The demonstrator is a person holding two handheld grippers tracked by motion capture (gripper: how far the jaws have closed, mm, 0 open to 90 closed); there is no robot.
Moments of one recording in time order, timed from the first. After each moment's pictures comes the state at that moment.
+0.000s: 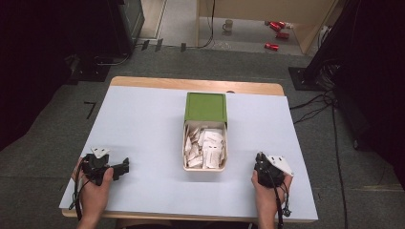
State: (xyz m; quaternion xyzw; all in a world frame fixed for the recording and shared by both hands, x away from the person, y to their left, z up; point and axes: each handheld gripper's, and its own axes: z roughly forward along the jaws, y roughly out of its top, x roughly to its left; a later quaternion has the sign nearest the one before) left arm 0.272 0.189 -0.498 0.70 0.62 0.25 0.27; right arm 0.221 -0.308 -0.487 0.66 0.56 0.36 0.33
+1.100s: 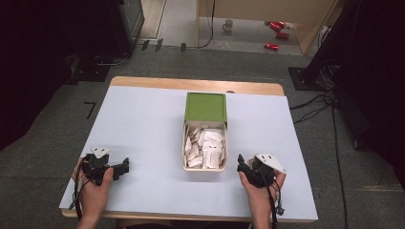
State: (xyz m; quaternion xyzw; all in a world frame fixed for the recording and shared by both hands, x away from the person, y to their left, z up) left arm 0.272 0.189 -0.498 0.70 0.62 0.25 0.27; right arm 0.222 -0.281 -0.477 0.65 0.59 0.39 0.28
